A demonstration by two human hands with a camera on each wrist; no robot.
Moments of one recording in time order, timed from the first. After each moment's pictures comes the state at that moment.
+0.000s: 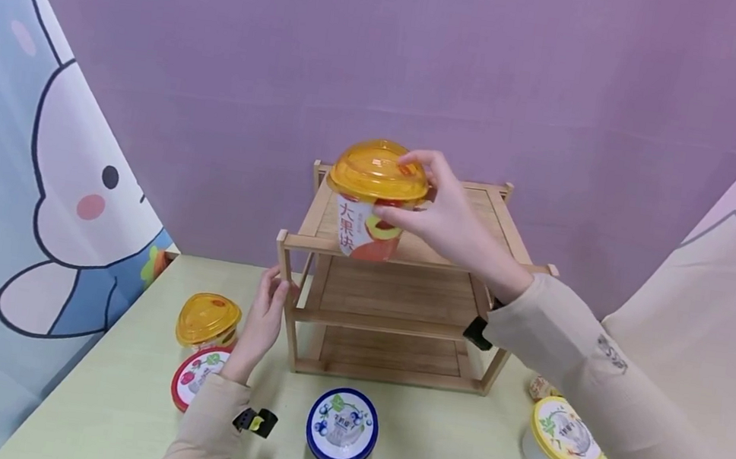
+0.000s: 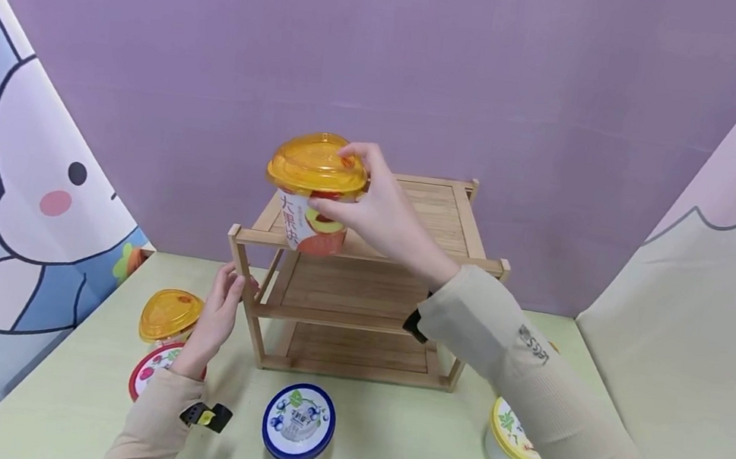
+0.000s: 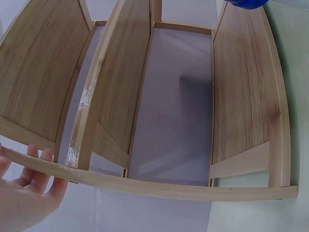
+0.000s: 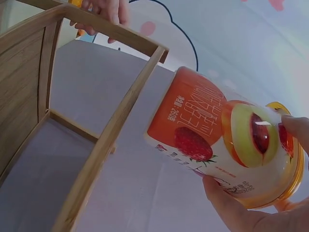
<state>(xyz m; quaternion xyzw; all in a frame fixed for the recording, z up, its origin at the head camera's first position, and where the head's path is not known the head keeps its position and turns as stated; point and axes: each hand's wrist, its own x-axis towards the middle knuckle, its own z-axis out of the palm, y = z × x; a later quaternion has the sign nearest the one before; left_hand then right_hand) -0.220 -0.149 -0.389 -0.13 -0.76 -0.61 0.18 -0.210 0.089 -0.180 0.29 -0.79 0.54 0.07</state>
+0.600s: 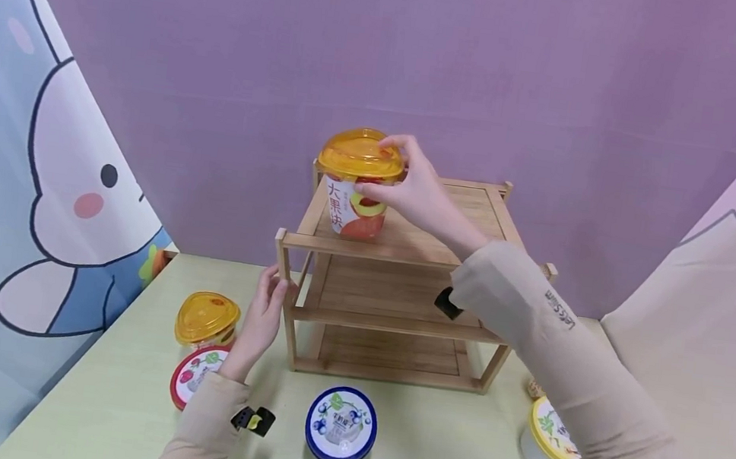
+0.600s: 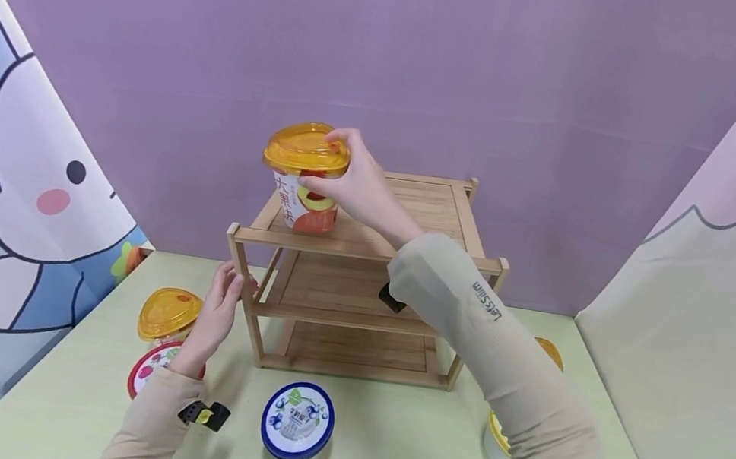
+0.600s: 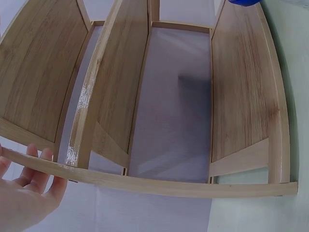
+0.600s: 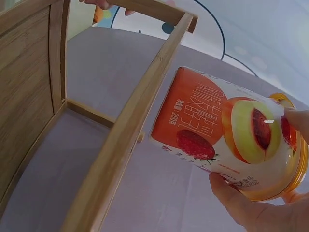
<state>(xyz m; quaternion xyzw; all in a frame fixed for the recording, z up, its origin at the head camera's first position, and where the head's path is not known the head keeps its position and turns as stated) -0.218 -0.149 -0.382 -0.12 -0.76 -0.62 0.18 -0.255 0.066 -0.180 0.25 -0.81 0.52 0.06</state>
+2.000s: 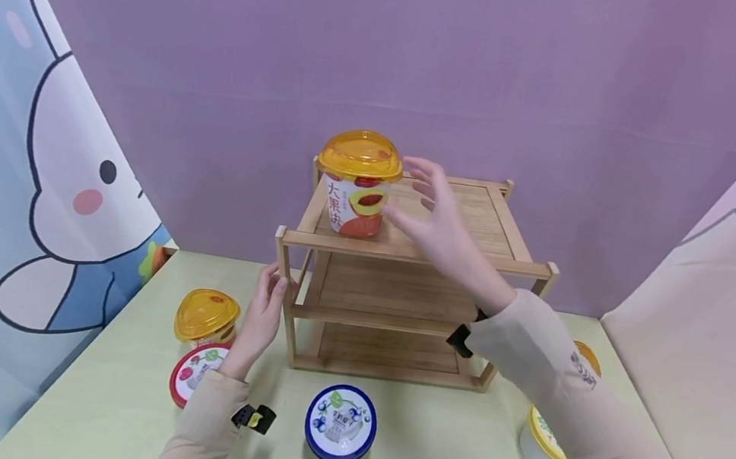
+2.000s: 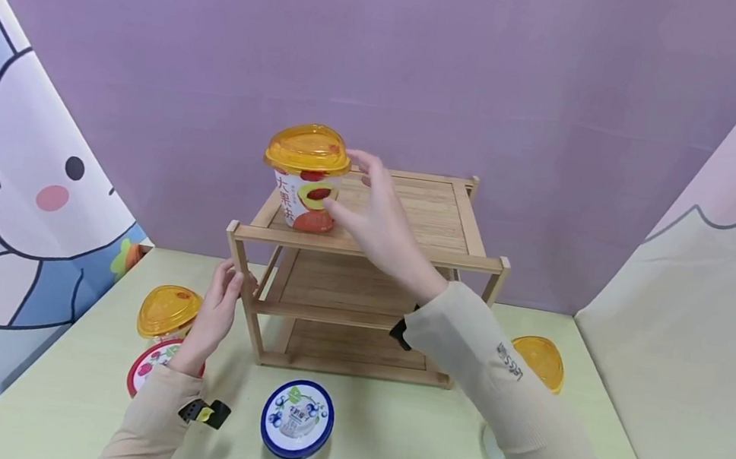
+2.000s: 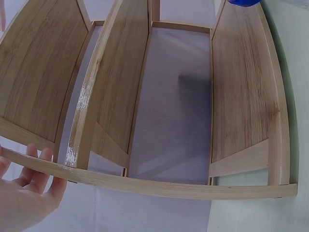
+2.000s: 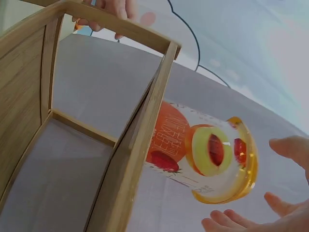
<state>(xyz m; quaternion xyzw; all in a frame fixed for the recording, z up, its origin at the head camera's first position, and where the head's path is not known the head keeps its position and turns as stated) -0.217 -0.149 -0.384 -0.13 -0.76 -0.61 0.18 -0.212 0.088 -0.199 0.26 -0.82 0.50 0.13</state>
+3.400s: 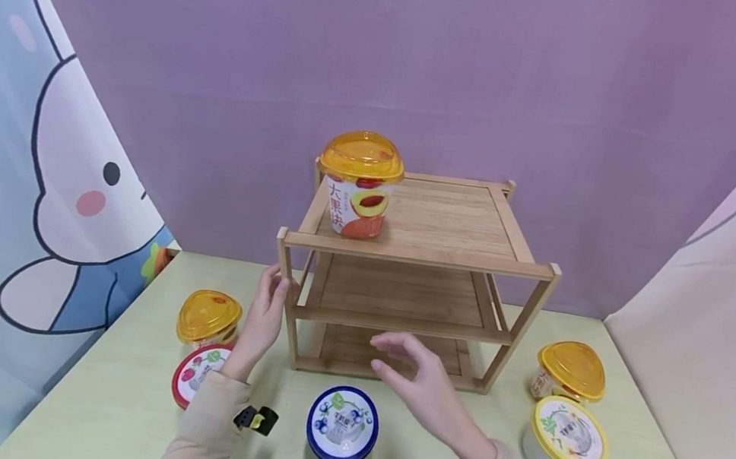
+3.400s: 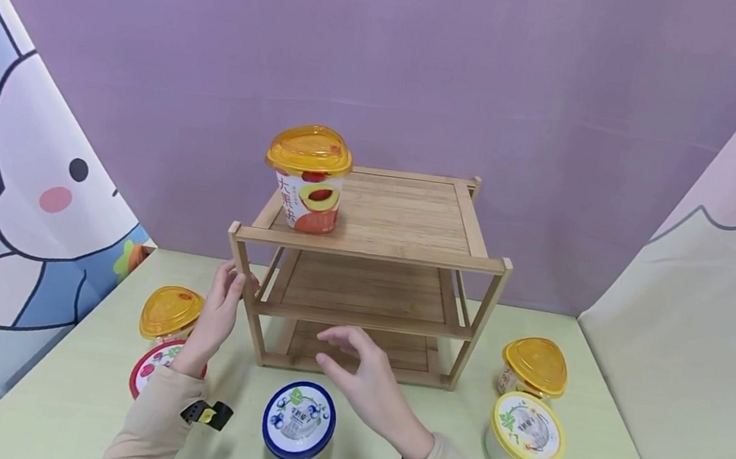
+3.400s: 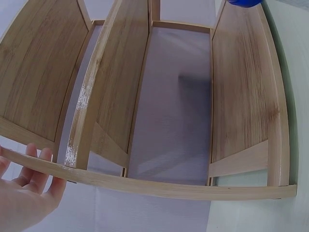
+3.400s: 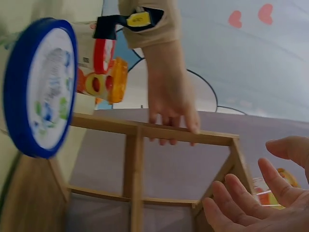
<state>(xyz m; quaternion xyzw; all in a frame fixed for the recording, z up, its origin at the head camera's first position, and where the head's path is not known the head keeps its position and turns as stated) -0.215 -0.150 -0.385 -0.12 -0.77 -0.61 0.16 -0.133 0.096 -0.345 0.24 -0.81 0.53 0.05</state>
